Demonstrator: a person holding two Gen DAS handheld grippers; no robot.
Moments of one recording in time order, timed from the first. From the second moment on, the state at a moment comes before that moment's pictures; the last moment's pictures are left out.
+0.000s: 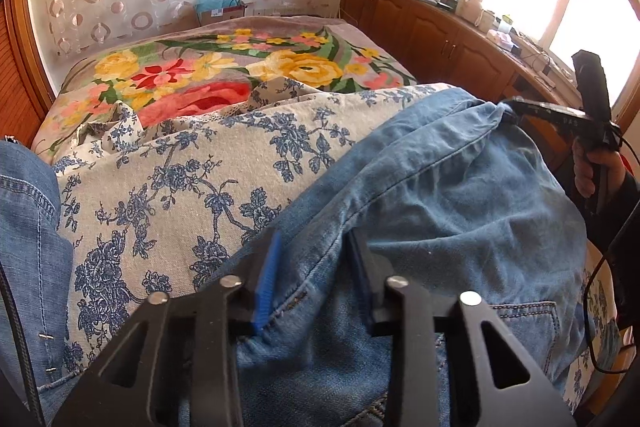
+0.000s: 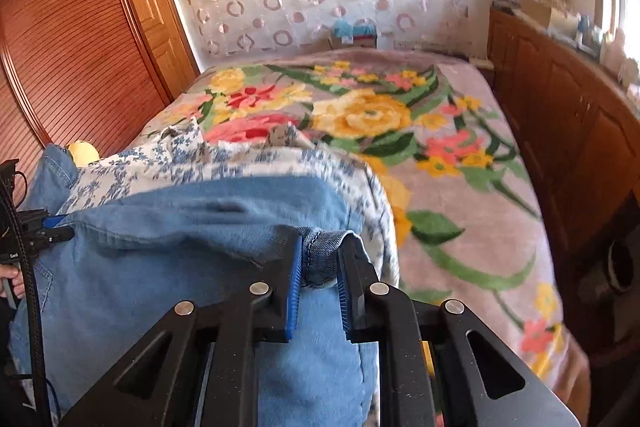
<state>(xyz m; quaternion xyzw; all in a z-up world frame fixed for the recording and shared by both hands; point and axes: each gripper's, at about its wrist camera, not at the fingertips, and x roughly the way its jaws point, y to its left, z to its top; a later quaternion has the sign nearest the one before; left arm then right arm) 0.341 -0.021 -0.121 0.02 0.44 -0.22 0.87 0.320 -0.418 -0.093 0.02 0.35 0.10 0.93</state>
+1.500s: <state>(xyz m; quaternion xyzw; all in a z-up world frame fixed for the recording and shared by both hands) 0.291 -0.035 -0.073 0.05 0.37 -0.18 0.91 0.192 -0.419 -0.089 0.05 0.31 0.06 0.95</state>
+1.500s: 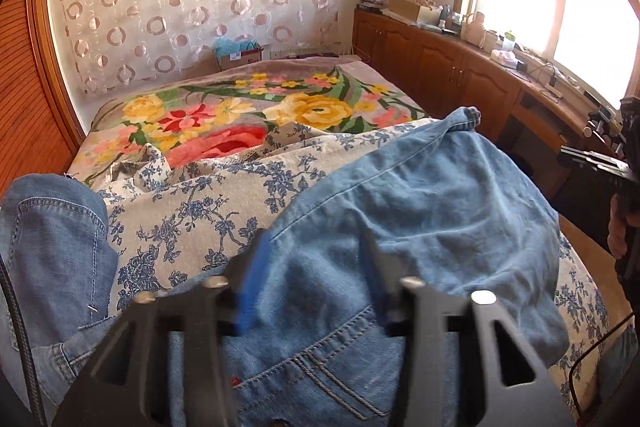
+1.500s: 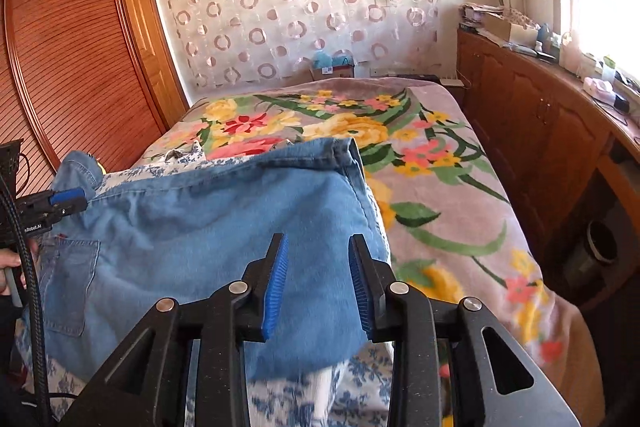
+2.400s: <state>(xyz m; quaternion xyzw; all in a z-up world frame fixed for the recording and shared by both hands) 0.244 -0.093 -0.073 0.06 0.37 -0.24 0.90 0.204 -0.425 -0.131 -0.01 0.41 0.03 0.91</state>
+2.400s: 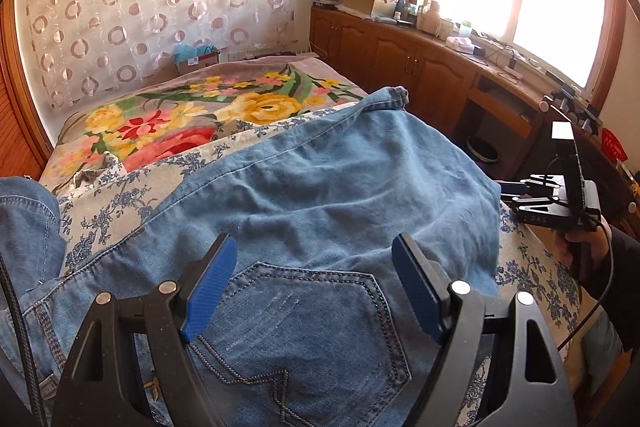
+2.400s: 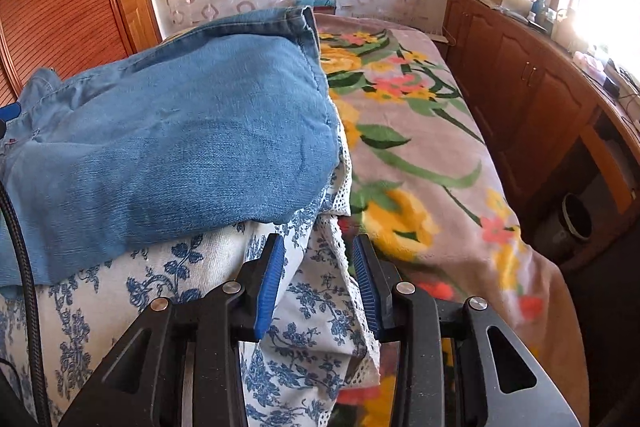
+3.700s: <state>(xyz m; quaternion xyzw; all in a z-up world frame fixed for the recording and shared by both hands) 0.191 0.037 -0.038 0.02 0.33 -0.15 0.93 0.173 -0.280 -0.020 -0.04 0.22 0.13 0.97</state>
